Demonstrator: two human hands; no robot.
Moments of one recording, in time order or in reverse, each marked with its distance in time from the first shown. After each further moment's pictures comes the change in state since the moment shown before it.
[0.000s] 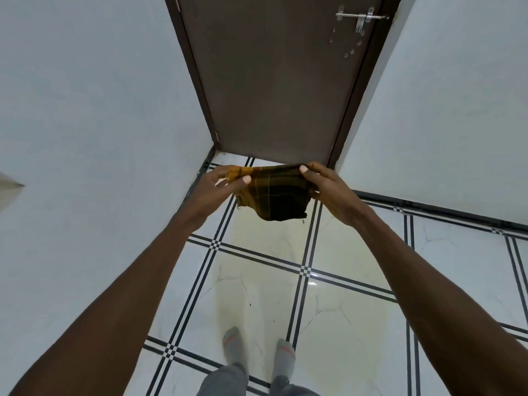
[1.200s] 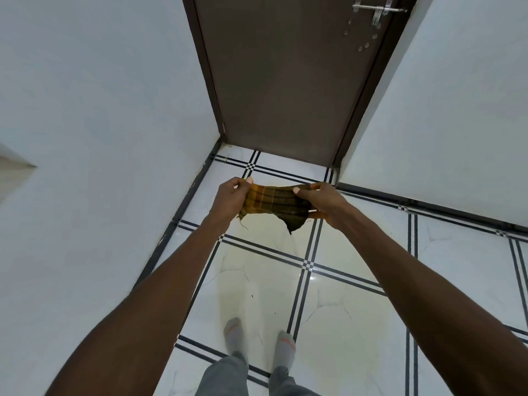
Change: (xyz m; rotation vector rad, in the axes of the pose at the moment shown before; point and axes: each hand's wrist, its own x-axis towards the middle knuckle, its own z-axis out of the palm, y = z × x) left_hand -0.008 -0.040 0.032 -0.173 0.141 -0.300; right_hand 0.001 0.021 0.048 -0.018 0.144 0.425
